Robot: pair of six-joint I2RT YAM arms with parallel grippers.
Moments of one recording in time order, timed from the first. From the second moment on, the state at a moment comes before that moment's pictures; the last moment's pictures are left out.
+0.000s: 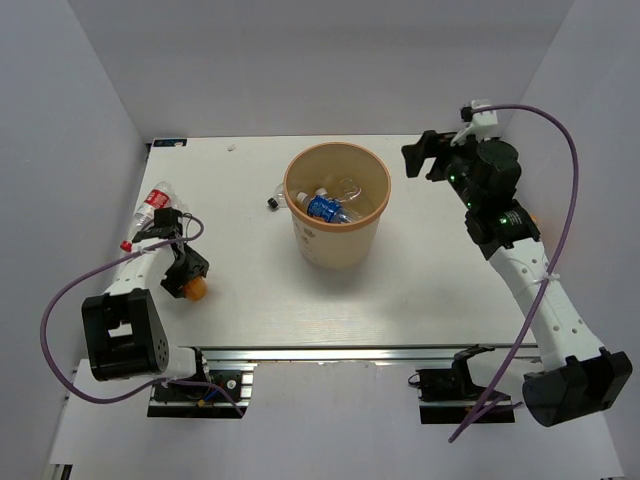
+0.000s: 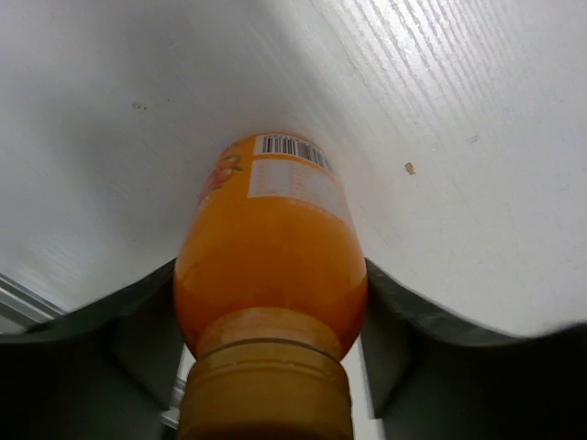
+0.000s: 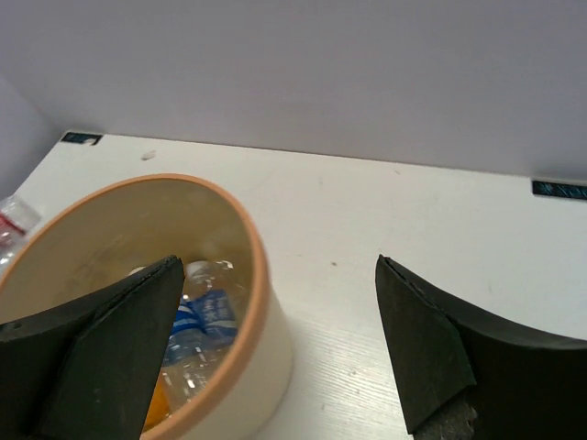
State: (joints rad) left arm 0.15 1.38 0.85 -0.78 -0.18 -0.73; right arm 0.34 1.15 1.23 -0.11 -0.05 0.15
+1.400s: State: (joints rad) left arm -0.47 1.81 1.94 -0.53 0.33 -0.47; right arm -0.02 1.08 1.01 -0.39 0.30 0.27
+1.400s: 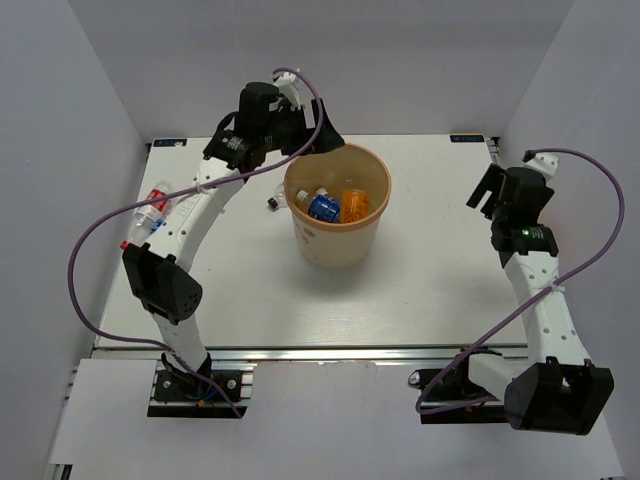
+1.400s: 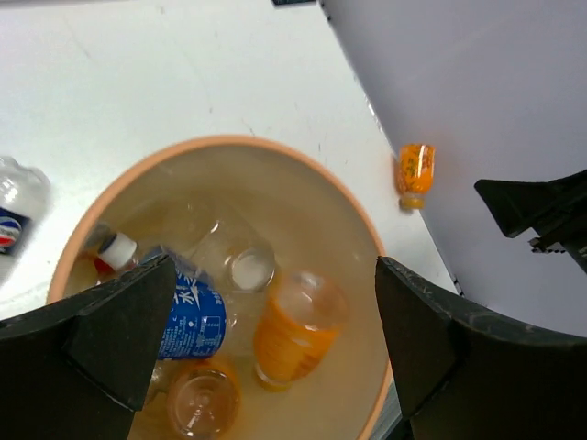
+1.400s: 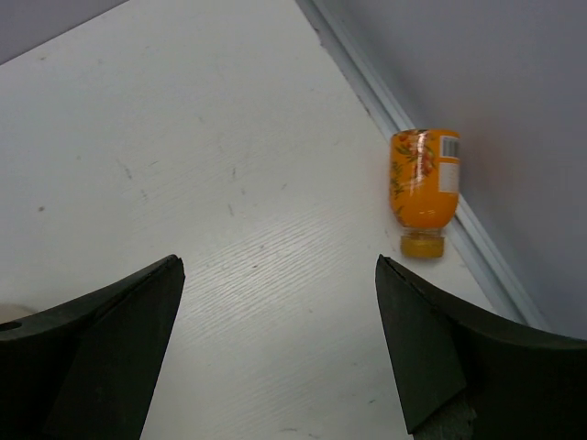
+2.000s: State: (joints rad) left arm -0.03 1.48 1.58 -0.53 -0.02 -0.49; right arm -0.28 1.57 1.24 -0.39 0.35 0.10
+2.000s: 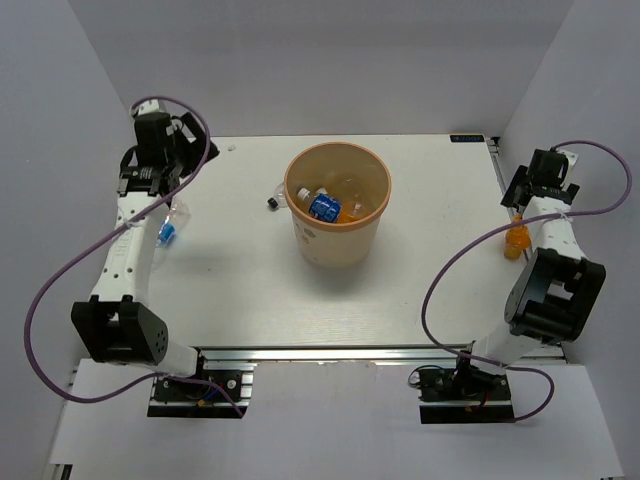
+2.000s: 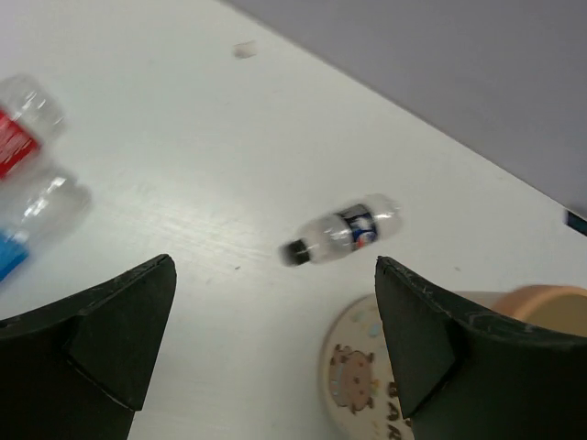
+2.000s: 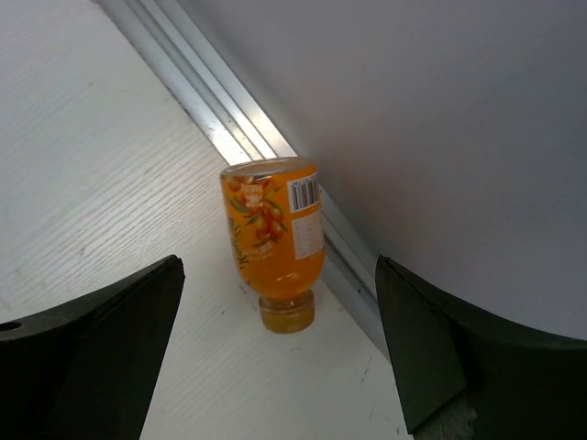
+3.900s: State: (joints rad) left arm -0.01 1.67 1.26 -0.23 0.37 -0.16; right arm 0.55 1.54 1.49 -0.18 -0.46 -0.06
